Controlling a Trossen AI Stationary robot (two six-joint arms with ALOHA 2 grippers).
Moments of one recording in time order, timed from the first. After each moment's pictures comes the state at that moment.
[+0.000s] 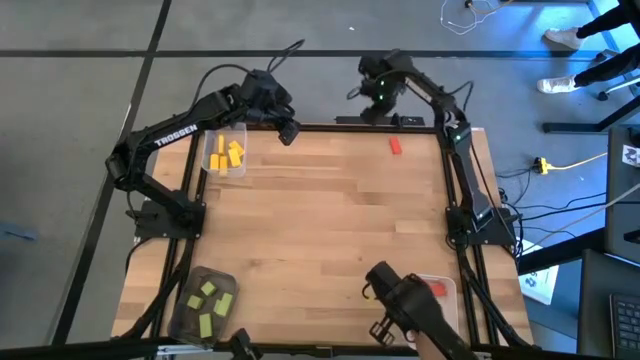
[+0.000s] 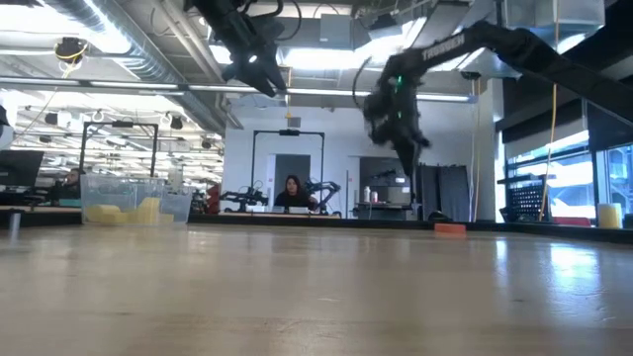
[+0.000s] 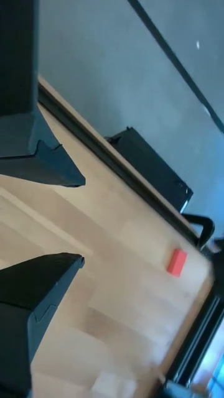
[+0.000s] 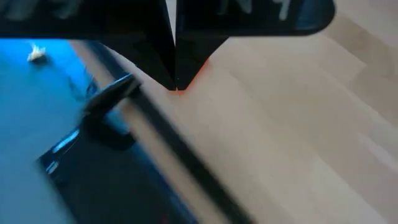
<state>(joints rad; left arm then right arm) 0.61 1.46 1.43 -0.61 0.01 -0.10 -0.88 2.33 2.33 -1.57 0.02 -0.19</state>
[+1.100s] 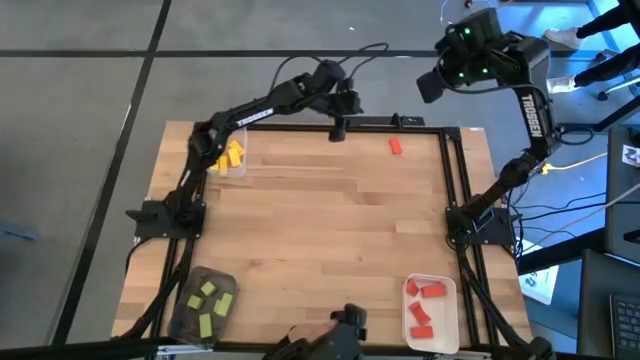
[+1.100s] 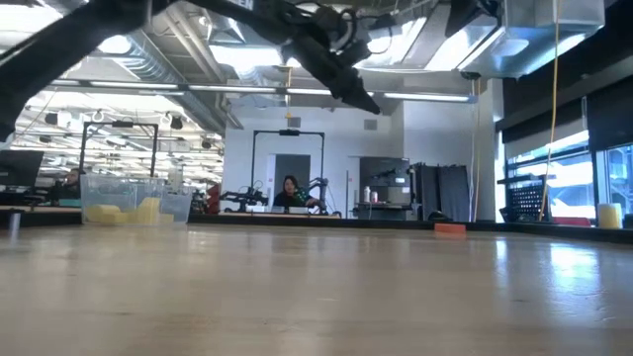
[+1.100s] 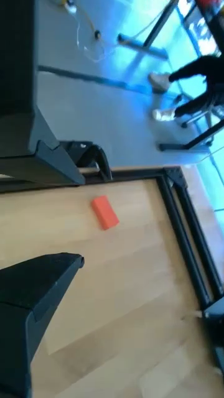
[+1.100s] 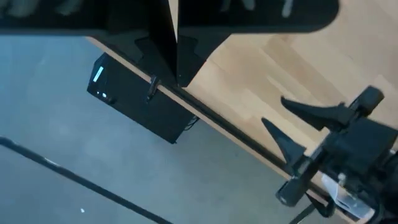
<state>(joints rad) 0.55 2.17 2.14 -0.54 0.31 0.64 -0.87 1.62 2.34 -1.57 0.00 0.04</state>
